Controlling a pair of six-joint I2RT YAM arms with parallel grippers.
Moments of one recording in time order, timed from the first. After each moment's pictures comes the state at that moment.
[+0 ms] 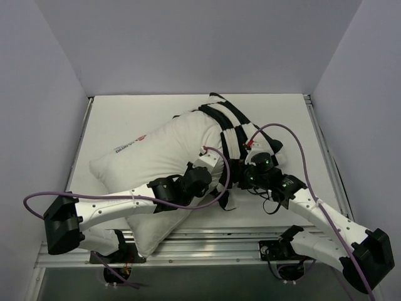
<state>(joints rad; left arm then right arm) -1.18 1.37 0.99 -0.30 -0.65 -0.27 0.58 0.97 0.64 -0.32 -0.10 0.54</state>
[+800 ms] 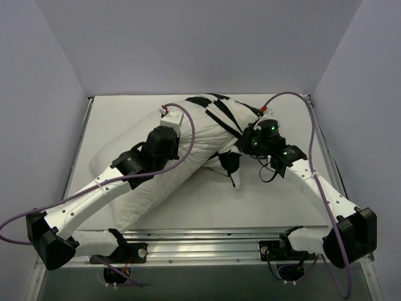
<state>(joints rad) -0.85 1.24 1.19 -0.48 -0.53 -0.25 0.44 1.23 0.93 -0.31 0.02 0.55</state>
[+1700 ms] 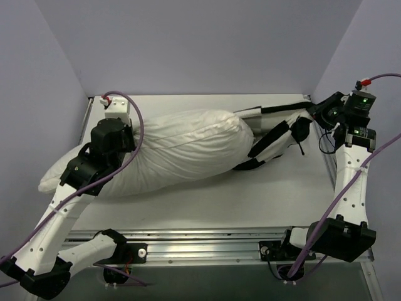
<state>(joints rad) -0.55 1.05 1.35 -0.69 -0.51 -0.19 -0.32 1.28 1.41 -0.60 -0.30 0.62</state>
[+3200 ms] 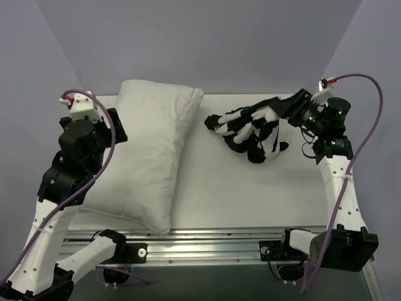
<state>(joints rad) -0.40 0.97 1.40 -0.69 -0.54 -0.21 -0.14 1.21 1.23 -0.13 -0.59 0.67</state>
